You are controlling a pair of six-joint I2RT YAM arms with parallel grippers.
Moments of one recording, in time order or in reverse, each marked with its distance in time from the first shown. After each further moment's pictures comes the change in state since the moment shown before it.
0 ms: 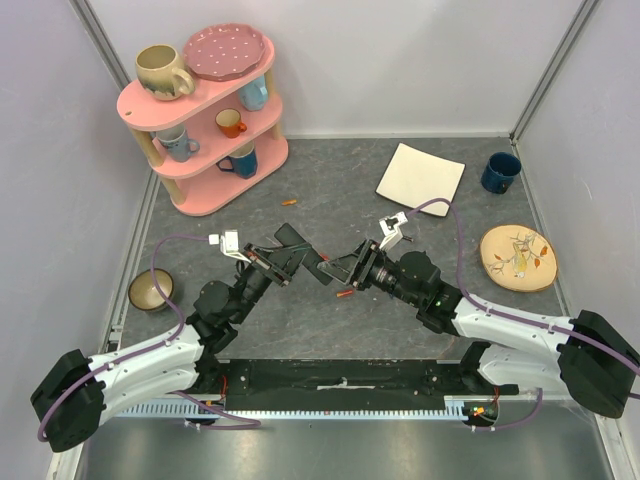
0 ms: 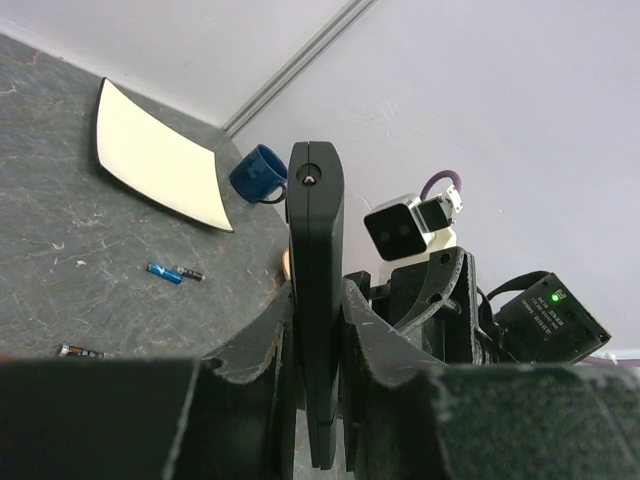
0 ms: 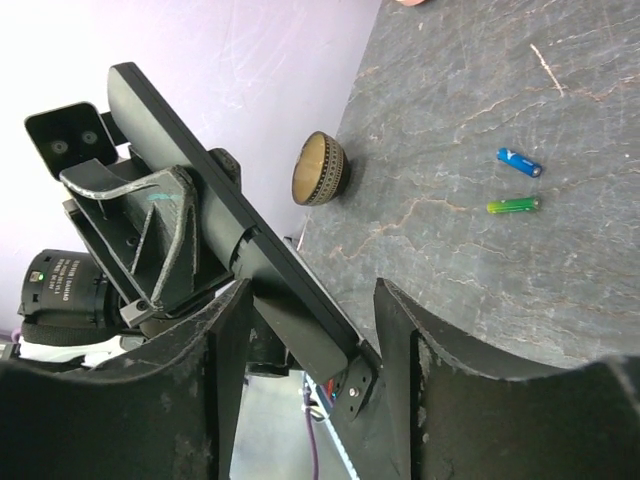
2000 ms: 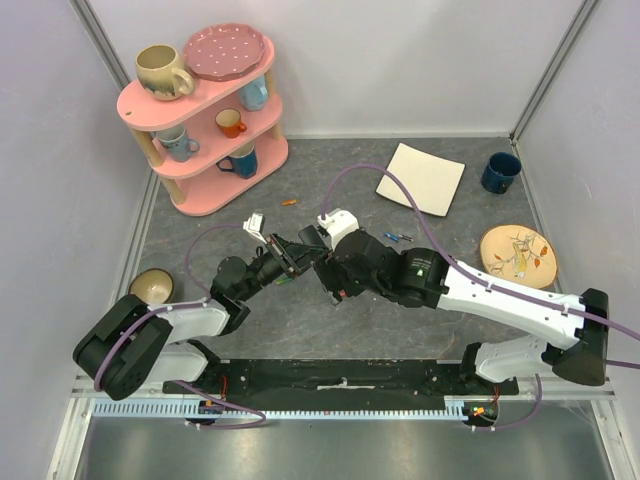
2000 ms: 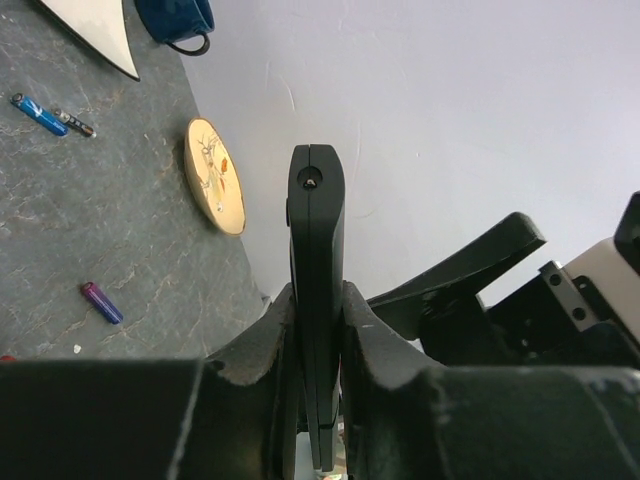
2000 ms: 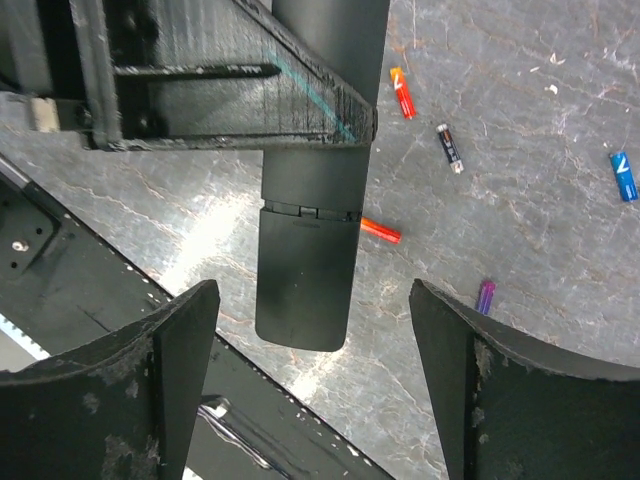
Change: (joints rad) left arm 0.221 0.474 0.037 0.314 0.497 -0.516; right arm 0.241 0.177 0.753 -1.252 0.372 -0.699
